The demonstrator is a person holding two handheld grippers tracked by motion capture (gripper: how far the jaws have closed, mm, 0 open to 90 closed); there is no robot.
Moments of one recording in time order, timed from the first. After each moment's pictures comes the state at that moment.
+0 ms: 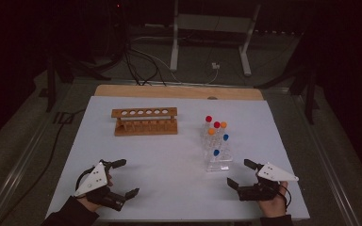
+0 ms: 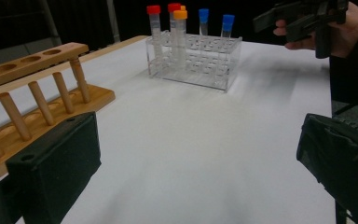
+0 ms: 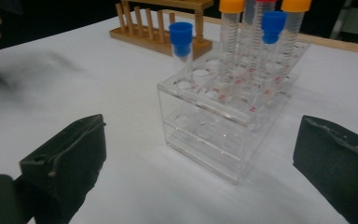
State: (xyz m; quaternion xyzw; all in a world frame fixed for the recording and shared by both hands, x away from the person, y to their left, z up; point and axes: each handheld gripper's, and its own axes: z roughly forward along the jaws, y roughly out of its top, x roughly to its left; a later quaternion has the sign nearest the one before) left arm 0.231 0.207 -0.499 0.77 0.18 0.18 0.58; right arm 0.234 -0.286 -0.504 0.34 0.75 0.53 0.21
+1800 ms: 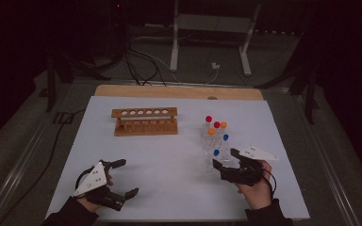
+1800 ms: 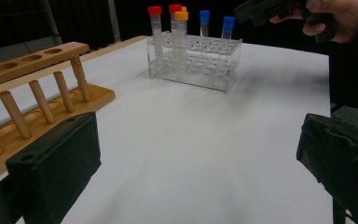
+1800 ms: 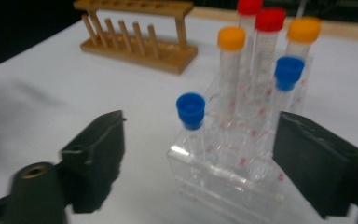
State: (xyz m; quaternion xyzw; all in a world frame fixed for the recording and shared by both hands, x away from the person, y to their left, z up) left arm 0.230 0.208 -0.498 0.77 0.19 0.18 0.58; right arm 0.258 -0.230 -0.459 0.44 0.74 0.47 0.20
